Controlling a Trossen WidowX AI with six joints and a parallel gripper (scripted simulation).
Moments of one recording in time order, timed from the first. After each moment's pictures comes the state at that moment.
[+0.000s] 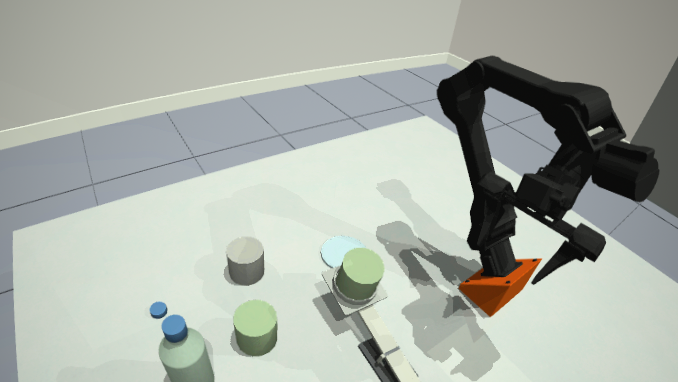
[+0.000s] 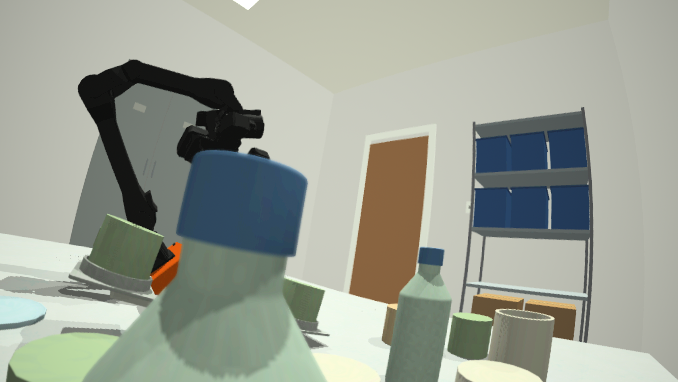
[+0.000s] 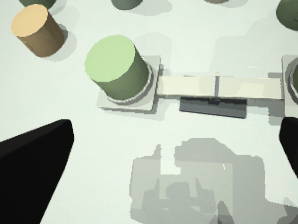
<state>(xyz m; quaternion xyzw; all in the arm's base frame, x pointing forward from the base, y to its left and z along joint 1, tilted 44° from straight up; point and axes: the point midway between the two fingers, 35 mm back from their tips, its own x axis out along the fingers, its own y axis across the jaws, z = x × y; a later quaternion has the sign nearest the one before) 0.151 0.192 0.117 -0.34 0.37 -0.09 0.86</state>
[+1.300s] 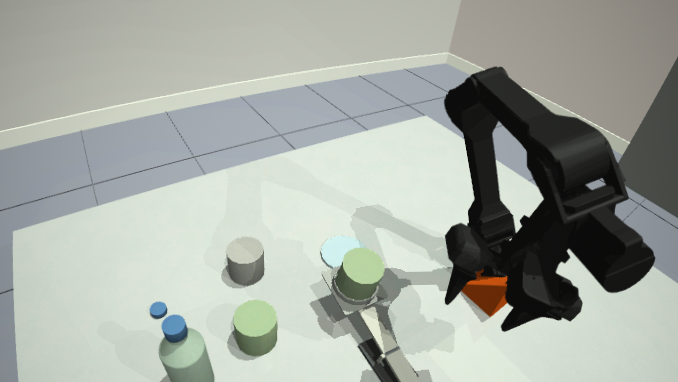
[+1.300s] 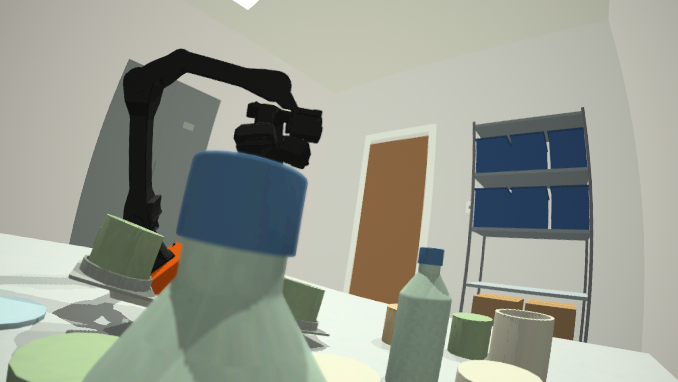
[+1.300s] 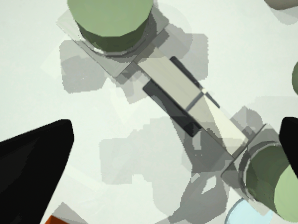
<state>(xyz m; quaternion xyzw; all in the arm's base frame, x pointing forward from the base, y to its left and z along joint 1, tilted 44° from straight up) 0.237 0.195 0.078 -0.60 0.54 -0.02 0.59</state>
